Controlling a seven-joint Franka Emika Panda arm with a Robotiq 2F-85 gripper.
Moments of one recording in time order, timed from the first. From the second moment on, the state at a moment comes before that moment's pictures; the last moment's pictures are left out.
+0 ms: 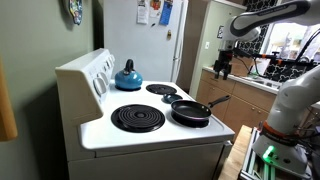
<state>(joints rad) -0.08 -0.67 -0.09 -2.57 0.09 1.80 0.09</state>
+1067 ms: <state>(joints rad) 0.00 -0.20 0.00 -2.17 0.13 2.24 0.08</state>
